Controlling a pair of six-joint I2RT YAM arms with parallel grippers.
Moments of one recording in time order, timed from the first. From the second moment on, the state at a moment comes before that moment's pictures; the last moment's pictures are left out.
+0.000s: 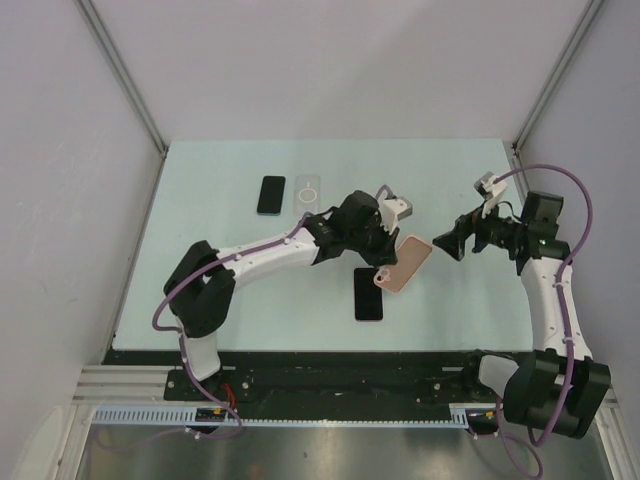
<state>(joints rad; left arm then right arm) -0.91 1.82 1.41 -0.22 0.38 -0.07 -0.20 1.13 0.91 -0.50 -0.97 -0.43</state>
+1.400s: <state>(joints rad) -1.00 2.20 1.62 -0.32 0.24 -0.87 -0.32 1.05 0.91 -0.47 -1.02 -0.41</state>
